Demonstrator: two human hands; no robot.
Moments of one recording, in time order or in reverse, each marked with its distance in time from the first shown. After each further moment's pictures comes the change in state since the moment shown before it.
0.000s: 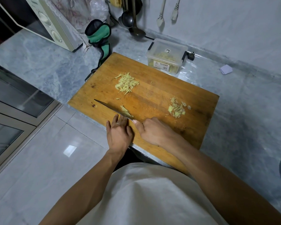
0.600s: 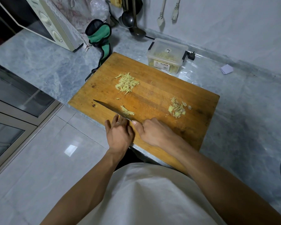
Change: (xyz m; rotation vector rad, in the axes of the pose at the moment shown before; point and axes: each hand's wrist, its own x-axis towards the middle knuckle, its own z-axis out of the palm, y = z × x) left_hand -0.002 0.005 -0.003 0.107 -0.004 -0.005; right_hand 0.001 0.000 0.004 -0.032 0.009 -0.010
